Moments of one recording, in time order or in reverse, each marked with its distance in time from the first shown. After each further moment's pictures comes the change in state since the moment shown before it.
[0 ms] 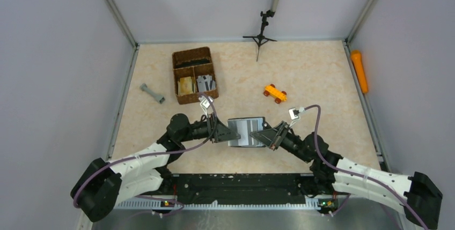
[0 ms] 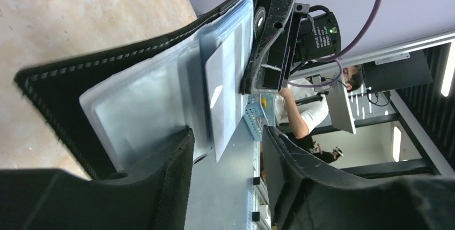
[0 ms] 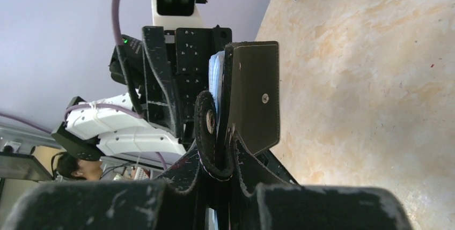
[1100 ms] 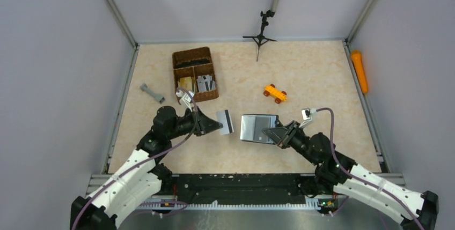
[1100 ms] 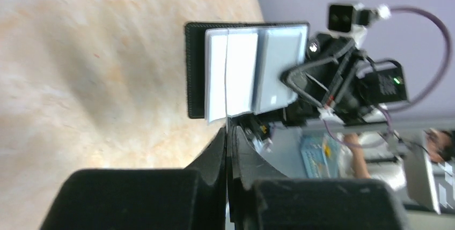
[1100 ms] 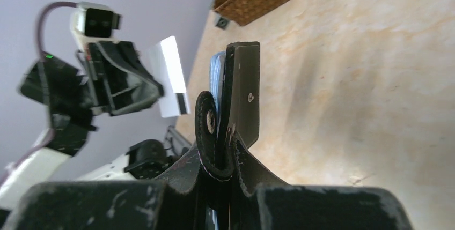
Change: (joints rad) left arm 0.197 -0.279 0.109 -0.612 -0.070 0.239; right arm -0.048 -0.255 0.022 -0.397 0.137 -0.066
